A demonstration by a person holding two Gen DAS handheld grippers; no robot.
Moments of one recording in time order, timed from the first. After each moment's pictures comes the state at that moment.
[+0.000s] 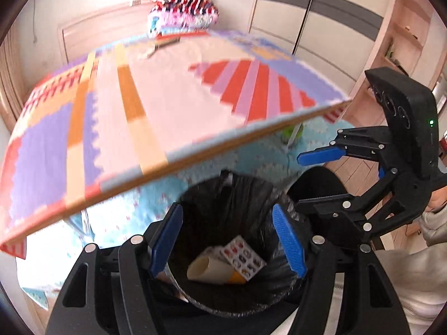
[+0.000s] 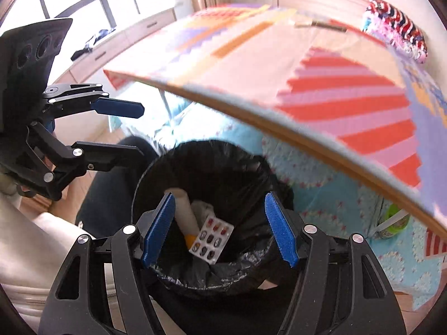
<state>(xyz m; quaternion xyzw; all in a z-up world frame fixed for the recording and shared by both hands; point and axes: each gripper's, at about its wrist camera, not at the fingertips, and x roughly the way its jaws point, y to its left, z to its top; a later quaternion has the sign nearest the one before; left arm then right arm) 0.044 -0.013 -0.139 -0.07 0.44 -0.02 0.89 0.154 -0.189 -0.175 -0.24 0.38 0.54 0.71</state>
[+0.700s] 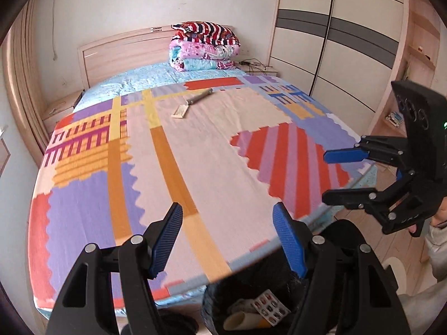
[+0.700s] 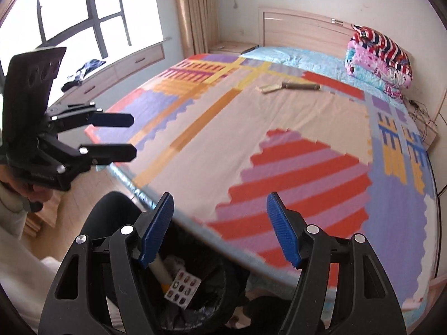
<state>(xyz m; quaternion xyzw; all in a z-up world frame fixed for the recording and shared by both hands) 0.108 0.046 -0.082 -0.06 0.38 0.04 0.92 0.225 -0.152 -0.100 -0.21 0.31 0.54 0.75</state>
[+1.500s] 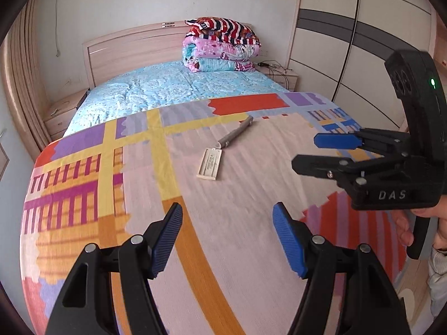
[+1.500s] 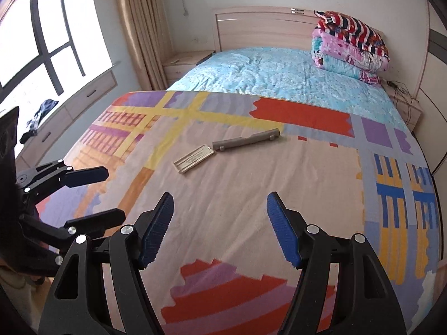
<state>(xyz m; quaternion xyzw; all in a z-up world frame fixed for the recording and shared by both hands) 0.267 0.134 -0.099 -0.06 0.39 0.07 0.91 0.387 -0.024 -0.086 -0.15 0.35 0.47 0.80</state>
